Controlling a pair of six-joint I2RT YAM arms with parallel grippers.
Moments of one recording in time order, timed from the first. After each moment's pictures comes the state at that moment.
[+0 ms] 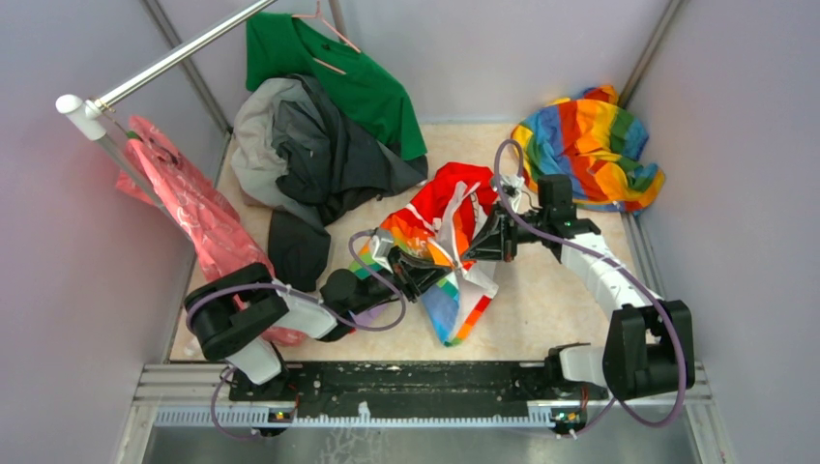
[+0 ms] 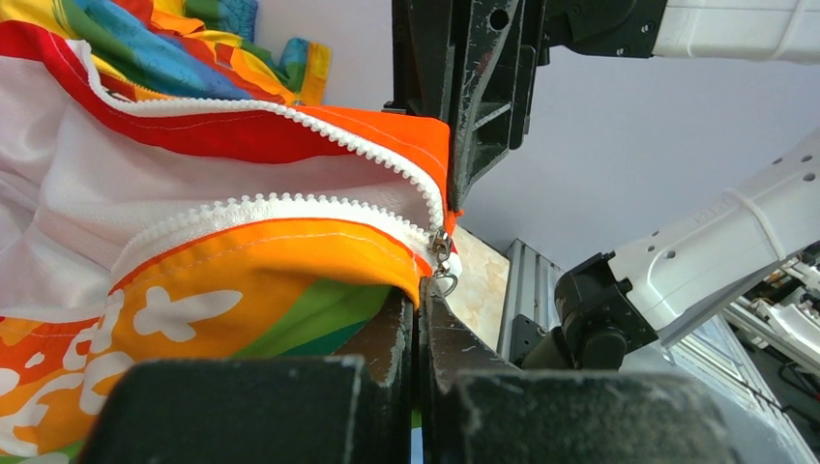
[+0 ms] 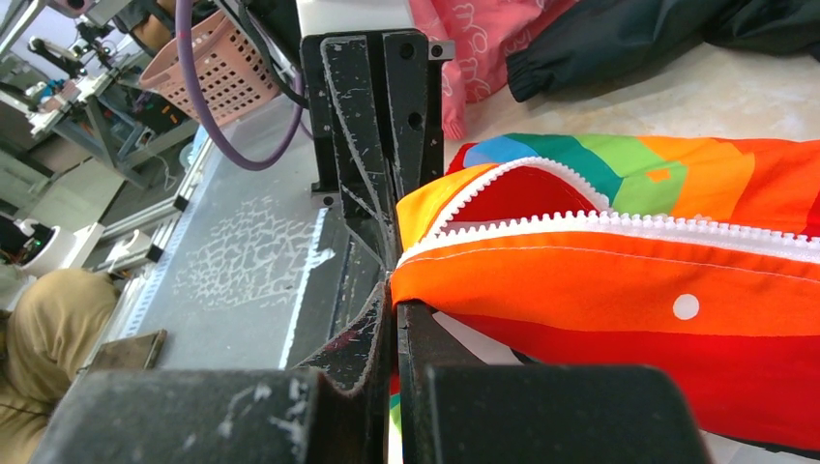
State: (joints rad) left arm -1.01 1.61 0.38 1.52 0.12 -0.58; right arm 0.16 1.27 0.81 -0.25 -1.52 -0.23
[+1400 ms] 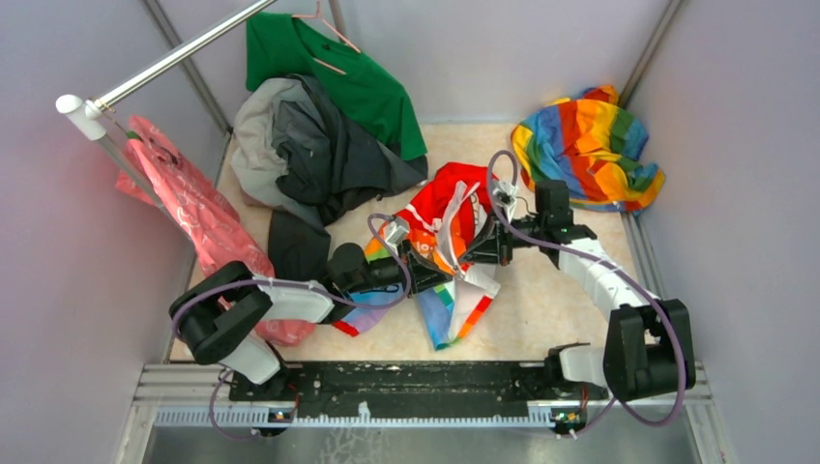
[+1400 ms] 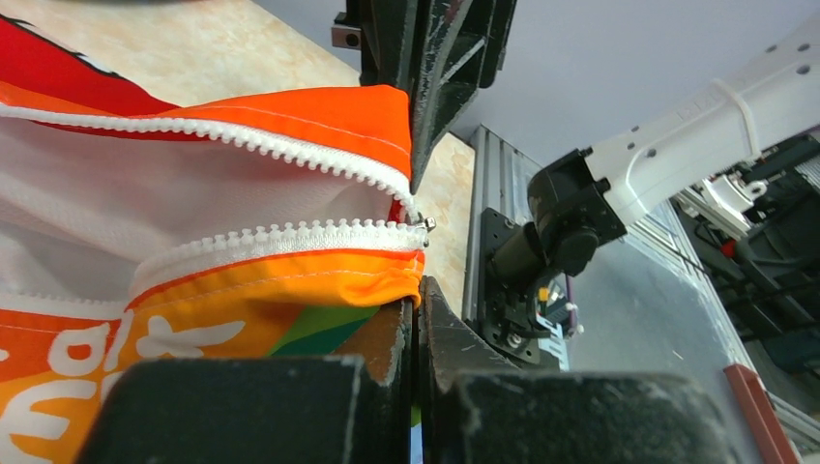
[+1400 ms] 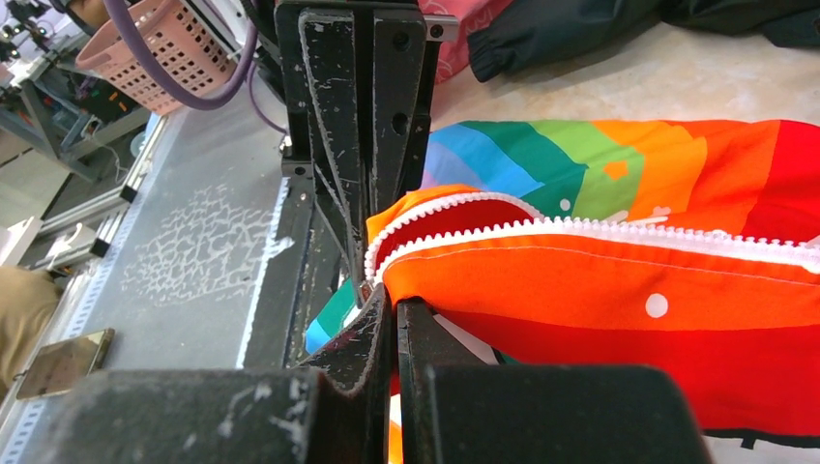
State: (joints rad) left arm -0.89 1.55 0.48 1.17 0.48 -0.58; right arm 0.17 1.26 0.76 -0.17 -1.44 -0.24
